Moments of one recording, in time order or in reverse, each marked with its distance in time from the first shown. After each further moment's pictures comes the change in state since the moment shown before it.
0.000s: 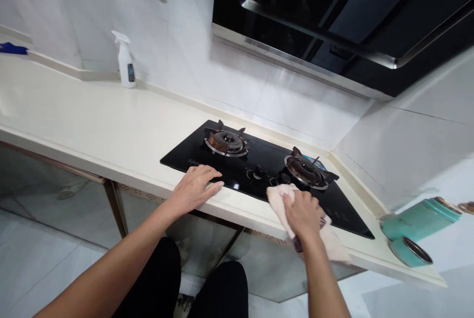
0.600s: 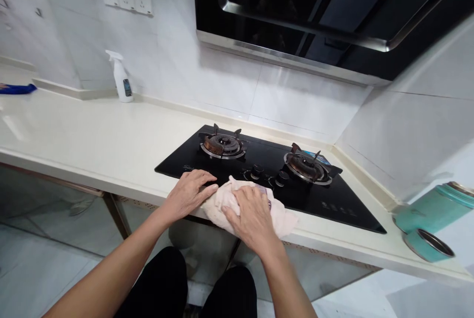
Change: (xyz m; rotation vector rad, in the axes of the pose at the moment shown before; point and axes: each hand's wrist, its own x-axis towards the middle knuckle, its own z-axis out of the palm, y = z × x) left_hand 0.002 -0.005 -0.003 0.024 -0.024 0.025; right_hand -0.054 -0.104 -0.015 0.402 0.179 -0.682
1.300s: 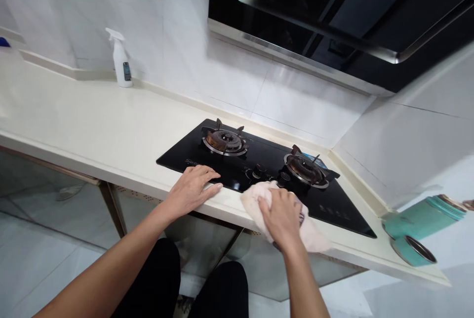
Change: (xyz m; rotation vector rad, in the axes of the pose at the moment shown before) left_hand -0.002 0.005 0.003 -0.003 0.005 -0.006; right_hand -0.016 0.053 -0.016 -0.260 -0.127 0.434
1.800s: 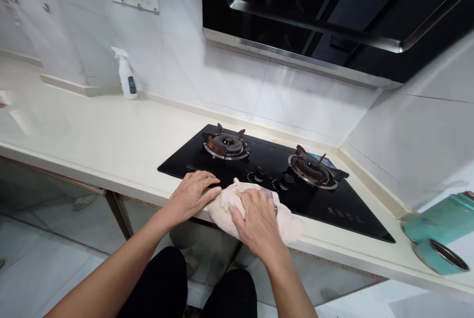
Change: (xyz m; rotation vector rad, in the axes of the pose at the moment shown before) left_hand 0.001 -0.002 -0.004 0.024 -0.026 0.010; right_hand -0.007 -0.055 -0.001 0.226 0.105 -0.409
